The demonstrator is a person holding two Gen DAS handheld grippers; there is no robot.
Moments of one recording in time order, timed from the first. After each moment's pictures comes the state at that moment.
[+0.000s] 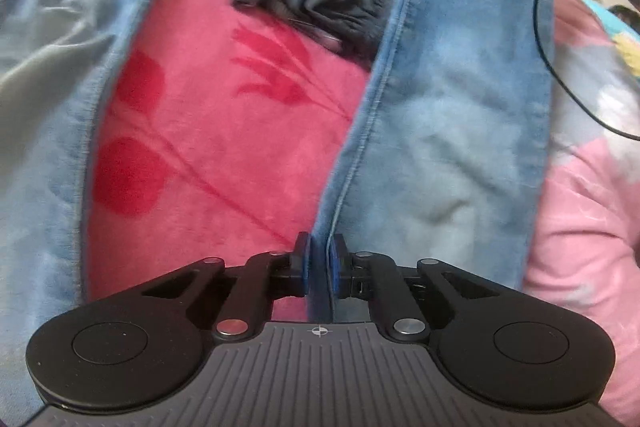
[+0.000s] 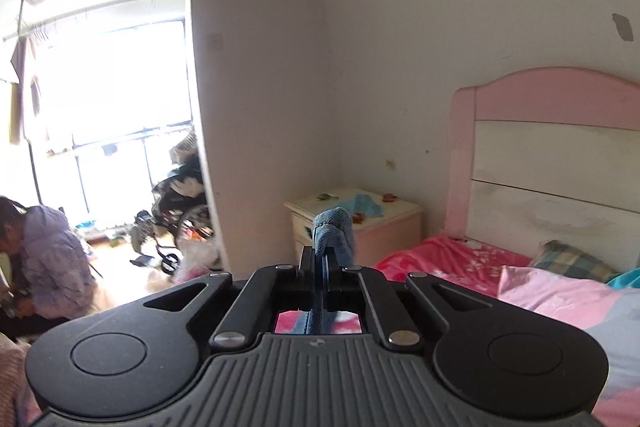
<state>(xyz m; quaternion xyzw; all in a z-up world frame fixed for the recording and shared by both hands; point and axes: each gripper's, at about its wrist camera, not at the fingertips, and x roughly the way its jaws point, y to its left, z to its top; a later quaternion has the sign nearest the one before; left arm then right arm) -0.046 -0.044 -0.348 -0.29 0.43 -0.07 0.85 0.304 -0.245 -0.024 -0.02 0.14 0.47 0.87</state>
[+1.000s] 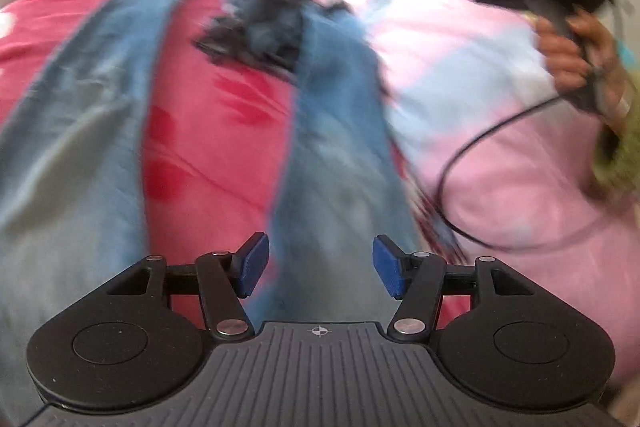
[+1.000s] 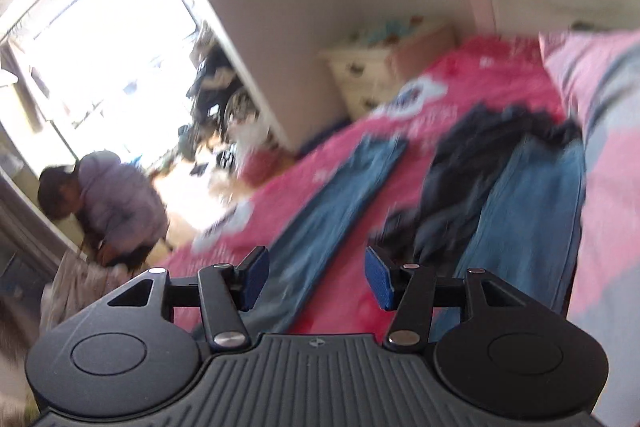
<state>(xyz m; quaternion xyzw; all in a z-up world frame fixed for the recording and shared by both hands) -0.136 -0.057 -0.270 -0.20 0.41 -0.13 0.88 0.154 -0.263 -0.115 0.03 0.40 0.50 0.77</state>
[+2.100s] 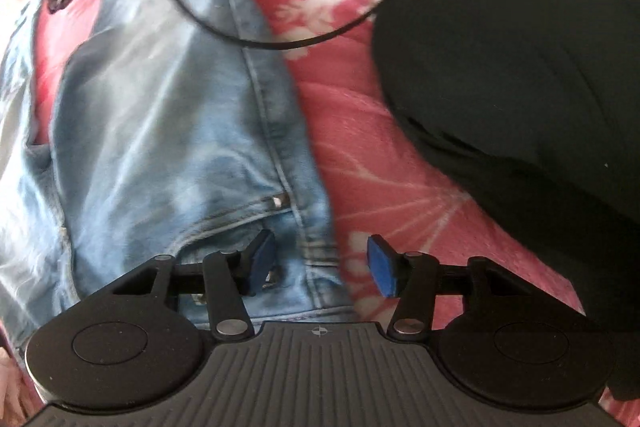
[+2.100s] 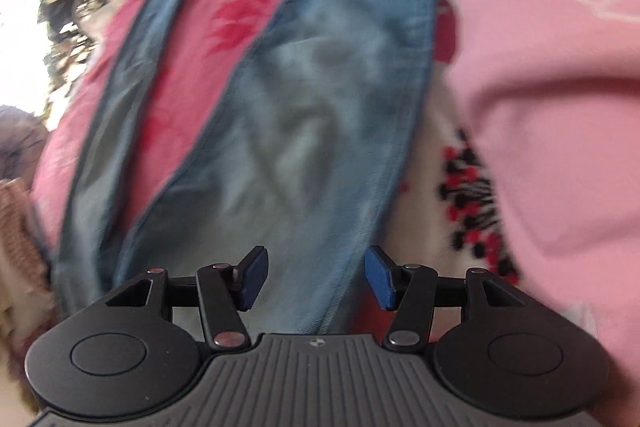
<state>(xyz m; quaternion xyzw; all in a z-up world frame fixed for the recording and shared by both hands) -0.272 -0.284 -0.332 0.18 0.58 -0.14 0.78 0.053 -0.328 -0.298 0.00 0.63 0.27 0.73</state>
